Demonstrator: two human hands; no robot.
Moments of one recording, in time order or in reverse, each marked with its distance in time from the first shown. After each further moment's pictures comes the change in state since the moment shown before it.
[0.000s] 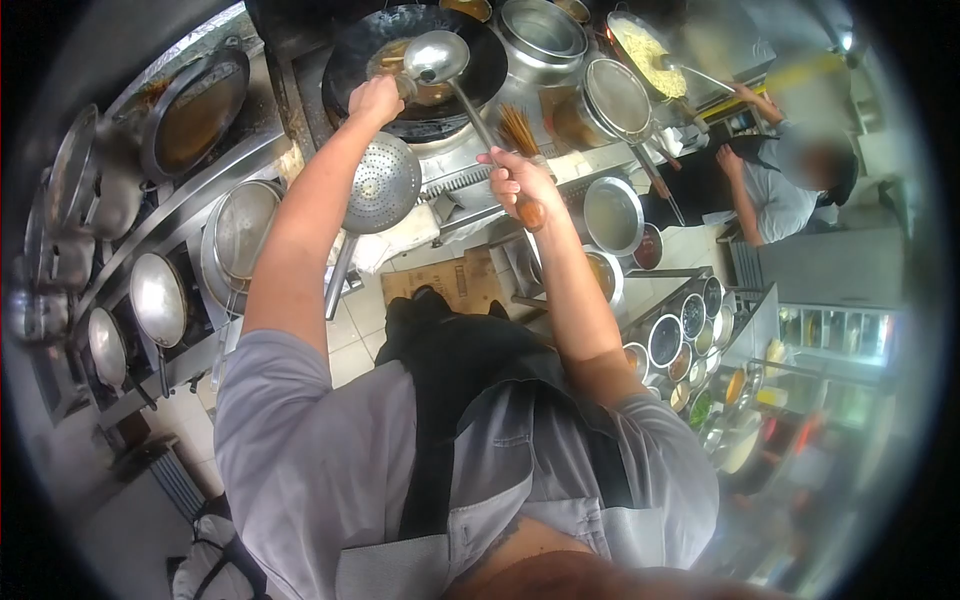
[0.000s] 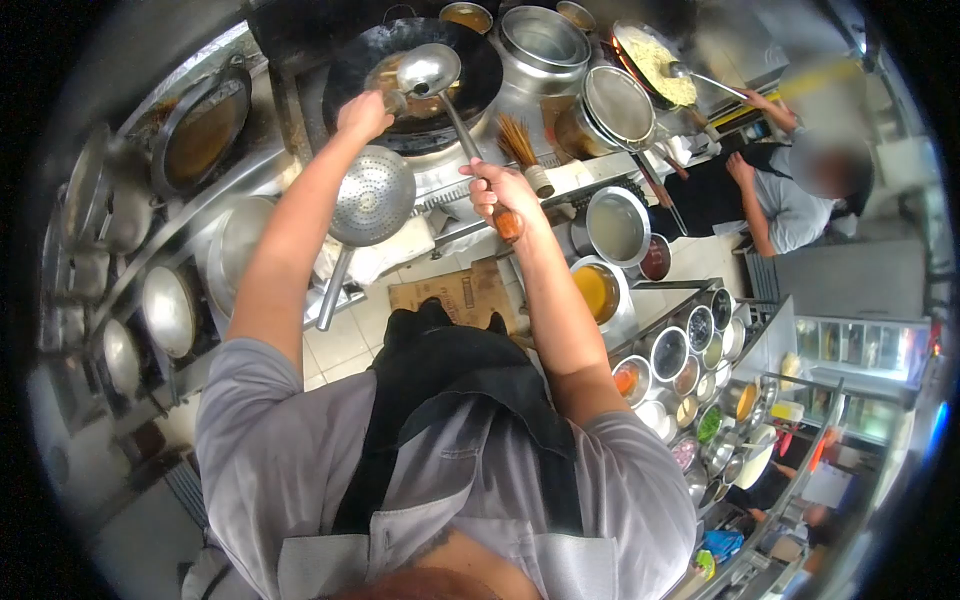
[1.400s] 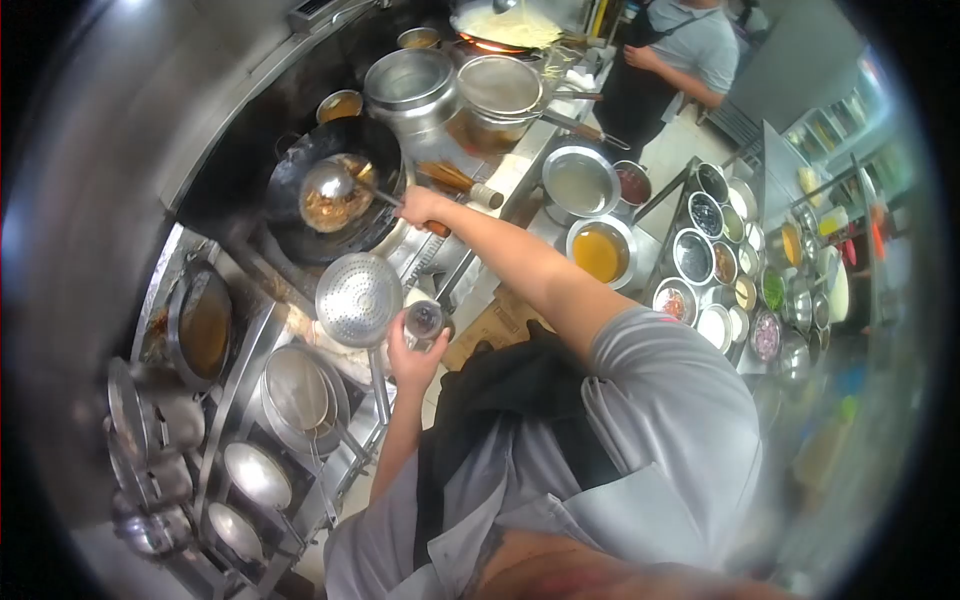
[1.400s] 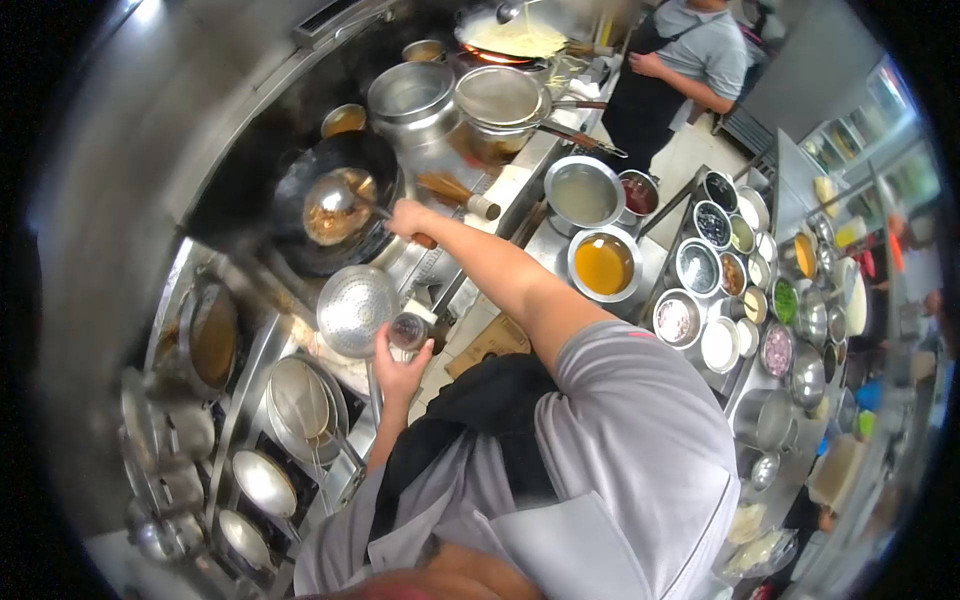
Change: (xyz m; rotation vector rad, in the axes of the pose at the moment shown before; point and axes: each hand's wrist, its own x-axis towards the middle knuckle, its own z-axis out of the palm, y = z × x) left_hand -0.283 0.082 0.027 -0.876 0.038 0.137; right_hand 0.111 -0.035 -0.030 -1.476 0.292 -0.279
